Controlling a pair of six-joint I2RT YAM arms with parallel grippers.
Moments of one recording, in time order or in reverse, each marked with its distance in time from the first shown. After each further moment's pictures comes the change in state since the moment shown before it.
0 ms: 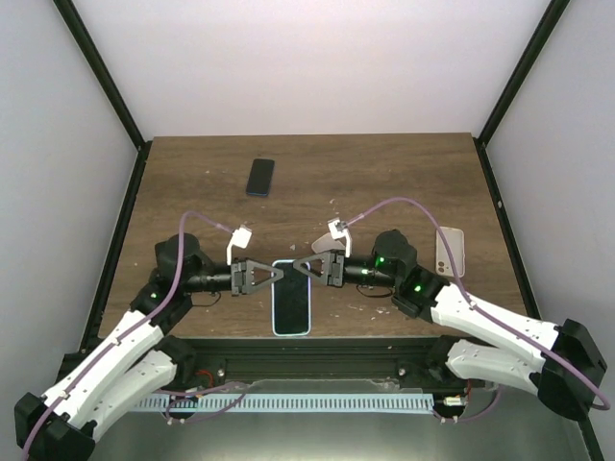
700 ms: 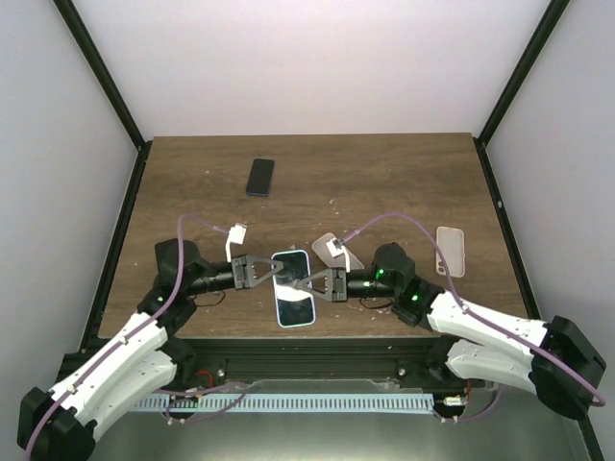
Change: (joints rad) left arm -0.003 0.001 -0.105 0.196 -0.123 -0.172; right arm 0.005 0.021 -0.145 0.106 -0.117 0.075
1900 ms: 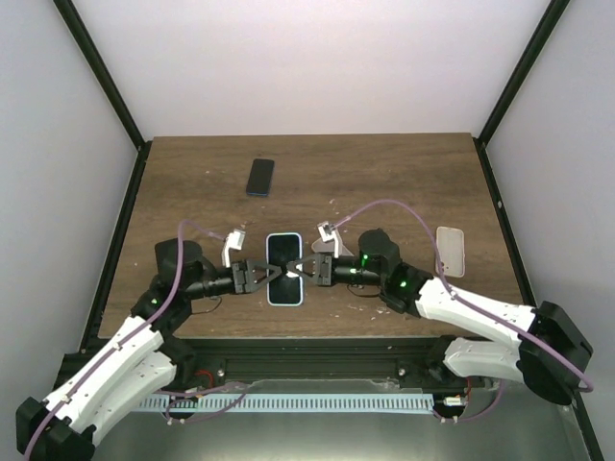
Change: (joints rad) left arm 0.005 -0.047 0.020 -0.237 -0.067 0.092; right arm 0.001 0.107 0.140 -0.088 0.121 -0.080
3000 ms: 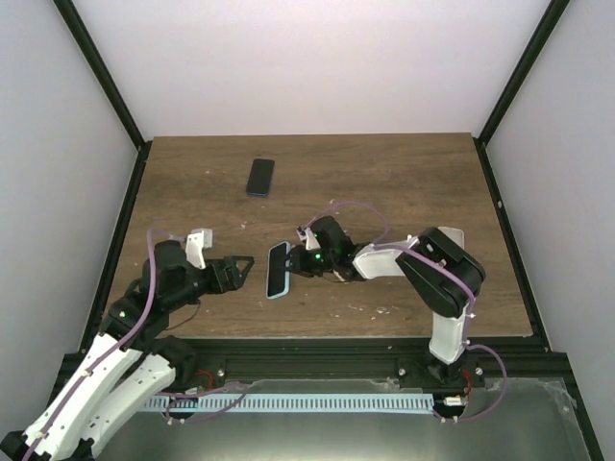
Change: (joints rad) left arm 0.000 -0.141 0.210 -0.567 -0.552 0.264; right arm -0.115 0.728 0.256 -0.014 -0.002 -0.029
